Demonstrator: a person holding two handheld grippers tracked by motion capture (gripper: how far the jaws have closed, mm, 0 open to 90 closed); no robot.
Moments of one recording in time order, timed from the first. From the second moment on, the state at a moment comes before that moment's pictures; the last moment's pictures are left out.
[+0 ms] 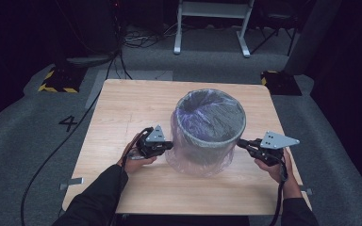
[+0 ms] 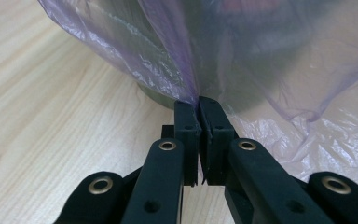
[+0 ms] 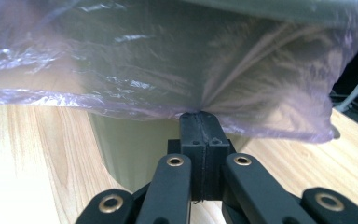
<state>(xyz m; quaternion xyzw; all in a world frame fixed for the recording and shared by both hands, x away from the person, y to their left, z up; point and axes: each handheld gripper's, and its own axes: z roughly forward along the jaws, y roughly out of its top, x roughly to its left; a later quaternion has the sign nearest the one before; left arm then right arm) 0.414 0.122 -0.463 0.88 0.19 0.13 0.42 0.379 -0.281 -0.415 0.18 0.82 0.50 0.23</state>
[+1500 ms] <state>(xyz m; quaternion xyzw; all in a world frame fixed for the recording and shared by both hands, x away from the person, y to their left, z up) 0.321 0.217 -0.494 0.86 0.28 0.17 0.38 0.374 -0.269 -0.424 0.29 0.78 0.52 0.16</state>
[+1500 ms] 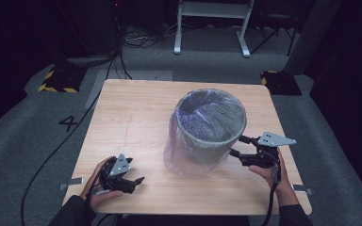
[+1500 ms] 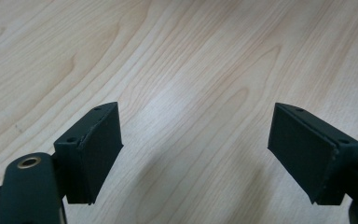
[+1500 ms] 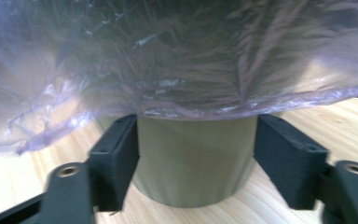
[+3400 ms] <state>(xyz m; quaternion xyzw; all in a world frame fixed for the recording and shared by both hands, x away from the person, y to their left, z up) 0.333 0.222 -0.504 0.87 0.29 0.12 0.37 0.385 -0.294 -0.466 0.29 0.82 0.42 0.27</state>
